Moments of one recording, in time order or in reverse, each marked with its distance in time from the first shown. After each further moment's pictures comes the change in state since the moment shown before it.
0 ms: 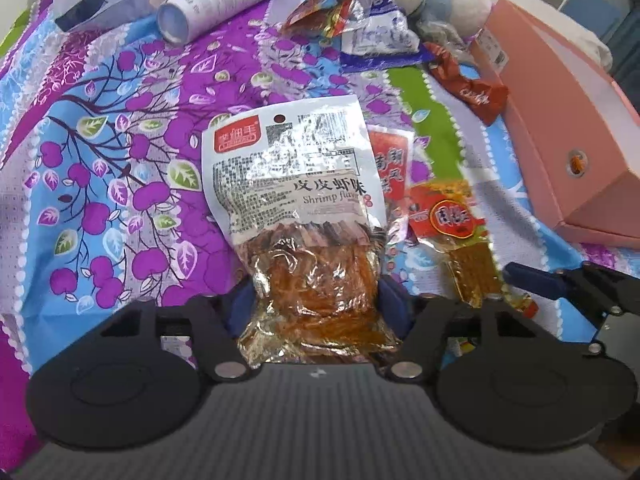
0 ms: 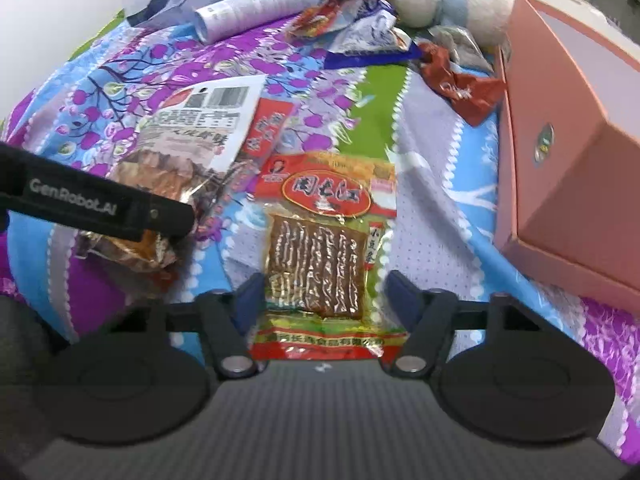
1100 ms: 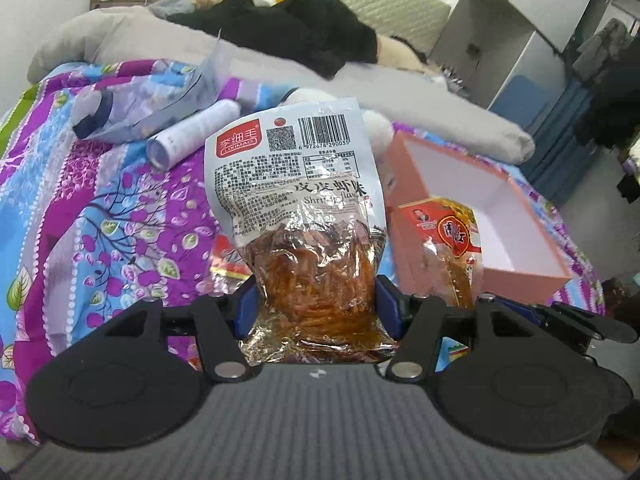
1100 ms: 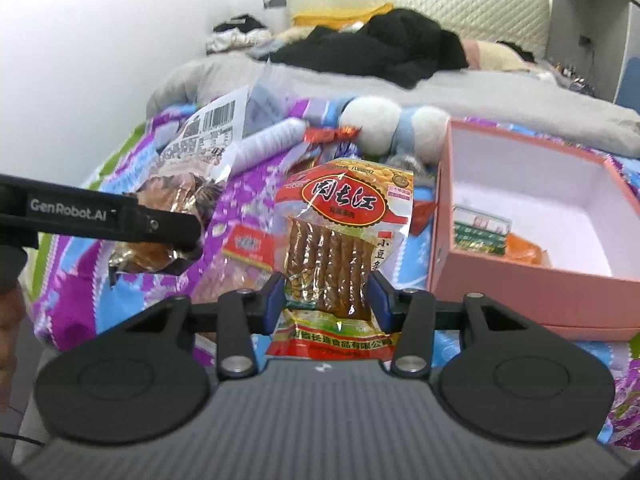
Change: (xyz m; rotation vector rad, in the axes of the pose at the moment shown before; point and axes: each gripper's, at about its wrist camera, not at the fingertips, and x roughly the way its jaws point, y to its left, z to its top) left arm -0.166 -0.032 -0.005 -0.022 -0.301 -0.171; right arm -0.155 -0.003 0.012 0.103 -0.289 -0.026
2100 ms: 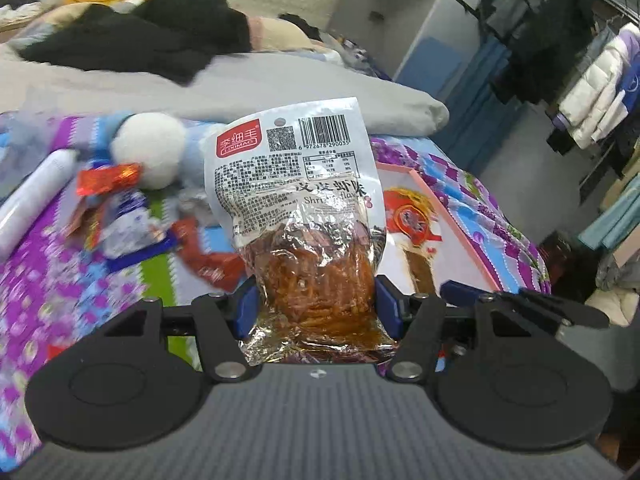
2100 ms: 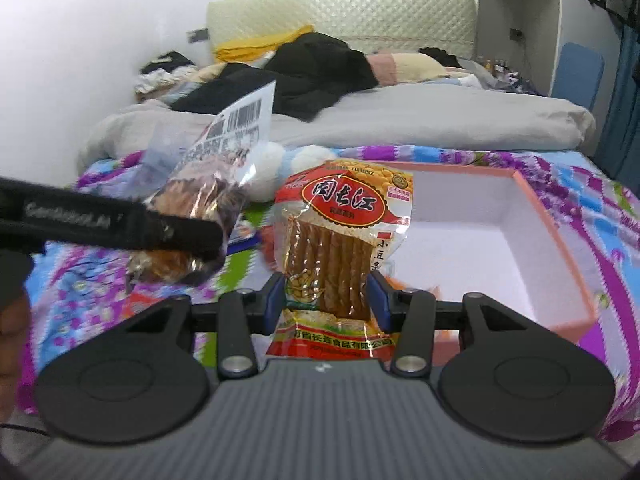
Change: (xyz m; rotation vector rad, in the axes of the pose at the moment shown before) left arm 0.117 -0.148 0.093 0.188 0.087 -0.233; right arm 0.003 -0.125 0.047 0.117 -0.043 -0.153
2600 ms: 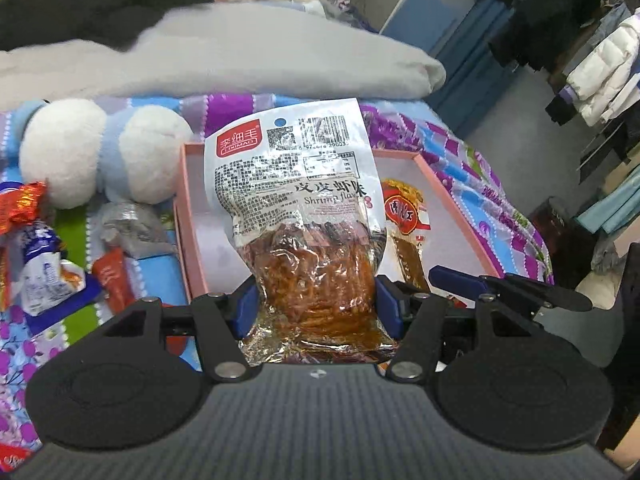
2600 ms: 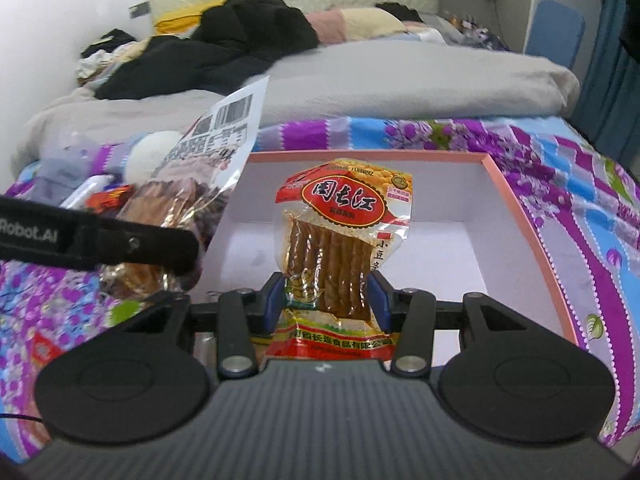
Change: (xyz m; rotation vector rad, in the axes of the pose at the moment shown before) left arm 0.154 -0.002 0.069 -0.001 0.154 -0.069; right arm 0.114 -0.090 0.038 0.073 0.123 -0.087
